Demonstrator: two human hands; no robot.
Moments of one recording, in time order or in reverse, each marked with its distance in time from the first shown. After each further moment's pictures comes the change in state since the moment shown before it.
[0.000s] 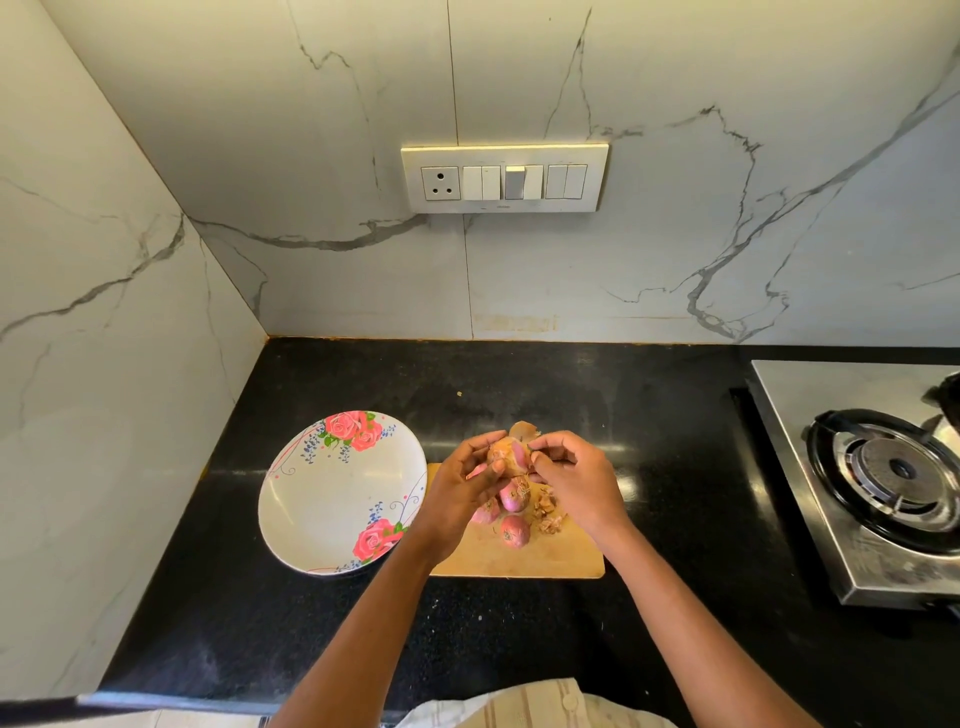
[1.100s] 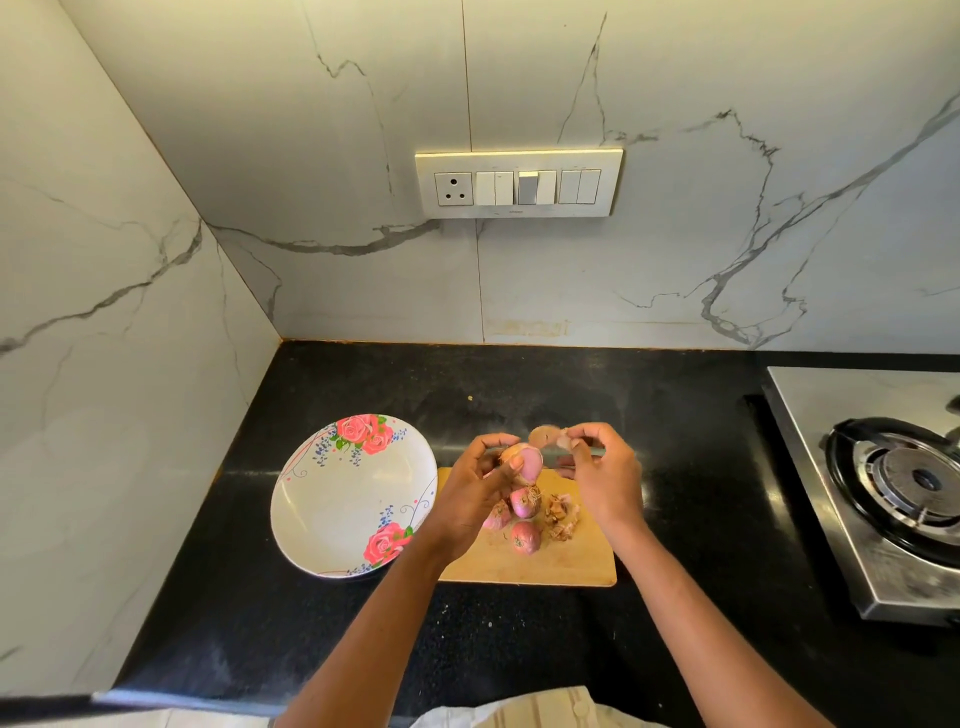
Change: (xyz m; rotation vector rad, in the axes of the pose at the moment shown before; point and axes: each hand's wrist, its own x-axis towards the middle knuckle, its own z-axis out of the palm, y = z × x) left_hand 0.004 0.016 0.005 -0.047 -0.052 -0.009; right_hand 0.014 -0.012 -0.005 -0.105 0.254 -0.035
